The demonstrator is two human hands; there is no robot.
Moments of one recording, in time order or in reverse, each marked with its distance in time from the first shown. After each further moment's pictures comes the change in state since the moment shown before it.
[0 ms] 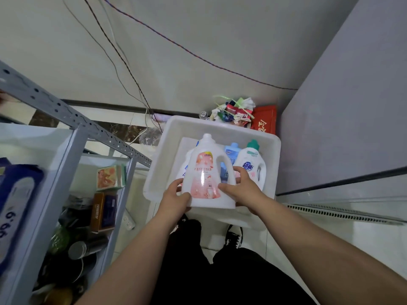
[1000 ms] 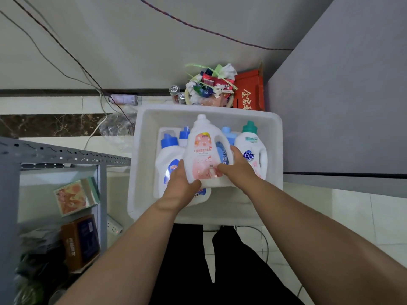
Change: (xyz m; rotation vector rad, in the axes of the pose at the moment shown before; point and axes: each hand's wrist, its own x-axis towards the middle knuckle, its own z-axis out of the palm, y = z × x) left_hand 0.160 -0.003 0.020 0.526 -0.307 0.157; right_hand 0.115 -0.010 0.029 0.016 0.222 0.109
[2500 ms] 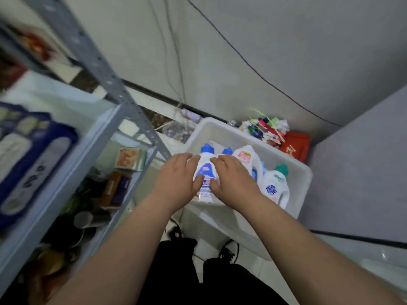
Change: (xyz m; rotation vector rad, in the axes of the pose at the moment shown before) left_hand -0.162 0.024 -0.057 0.726 0.578 0.343; right_hand -0.133 -0.077 0.015 -0.966 -0.139 -0.969
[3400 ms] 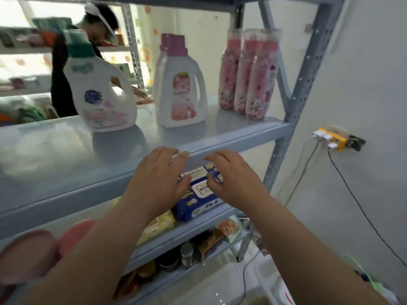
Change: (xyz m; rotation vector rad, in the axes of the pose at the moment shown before) left_hand -0.359 -0.146 -0.298 0.318 0.629 -0.563; right_hand -0.044 -0.439 -0.077 -0.057 0.416 -1.035
